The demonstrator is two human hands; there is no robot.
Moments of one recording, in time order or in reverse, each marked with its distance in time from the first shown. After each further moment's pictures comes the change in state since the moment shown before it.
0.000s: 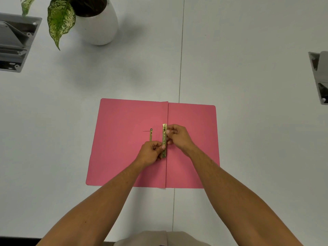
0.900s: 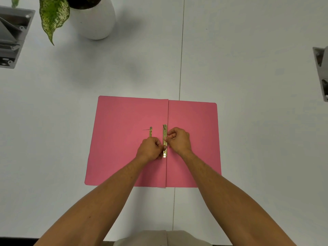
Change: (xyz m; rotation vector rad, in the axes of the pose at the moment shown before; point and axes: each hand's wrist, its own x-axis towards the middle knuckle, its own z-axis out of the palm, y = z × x) left_hand 0.017 0.004 0.001 0.324 0.059 -0.117; right_hand 0.001 0.021 0.011 -0.297 0.232 -0.019
